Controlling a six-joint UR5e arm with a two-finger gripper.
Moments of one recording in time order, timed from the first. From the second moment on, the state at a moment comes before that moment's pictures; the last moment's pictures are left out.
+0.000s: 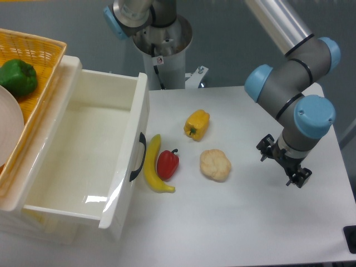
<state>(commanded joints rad) 2.70 -2.16 -1.34 -1.22 1.56 1.55</state>
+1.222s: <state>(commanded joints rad) 2.66 -1.98 -1.77 -1.03 1.51 1.48</state>
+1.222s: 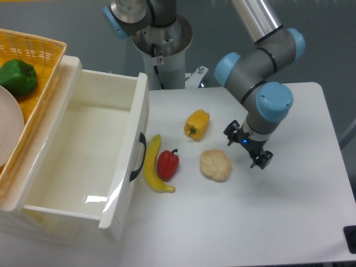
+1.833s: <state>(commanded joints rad) 2.64 -1.95 -1.85 -0.99 1.51 1.46</state>
